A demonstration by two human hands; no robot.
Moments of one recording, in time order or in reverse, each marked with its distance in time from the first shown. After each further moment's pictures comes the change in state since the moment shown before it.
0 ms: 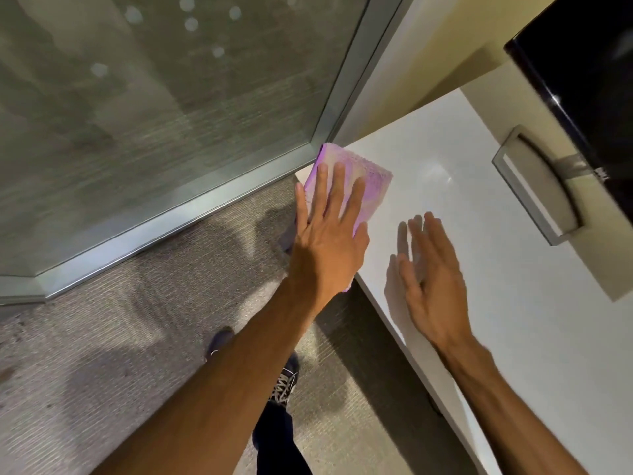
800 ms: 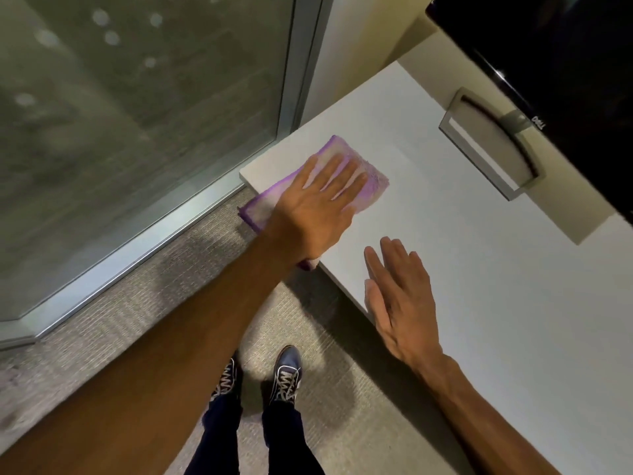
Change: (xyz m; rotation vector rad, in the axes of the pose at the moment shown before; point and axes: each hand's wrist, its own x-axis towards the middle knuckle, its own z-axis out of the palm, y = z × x) left_hand 0.048 0.012 0.004 0.202 -0.098 0.553; right_hand -0.069 0.041 0.021 -0.190 0.029 -0.041
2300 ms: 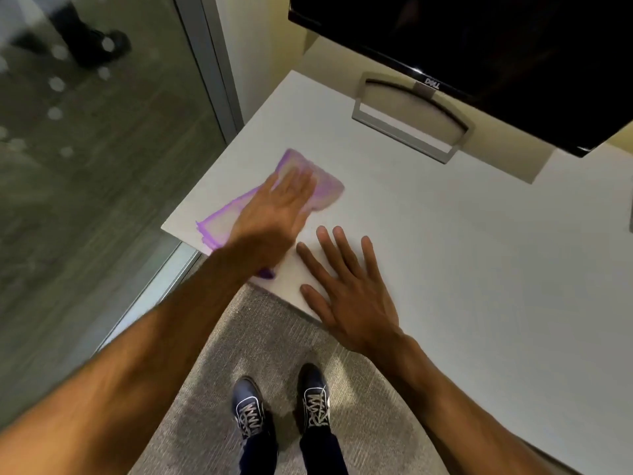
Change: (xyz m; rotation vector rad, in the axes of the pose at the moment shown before) left_hand 0.046 0.022 -0.010 -0.266 0.046 0.182; right_hand 0.018 0.001 -0.006 -0.130 -0.178 0.013
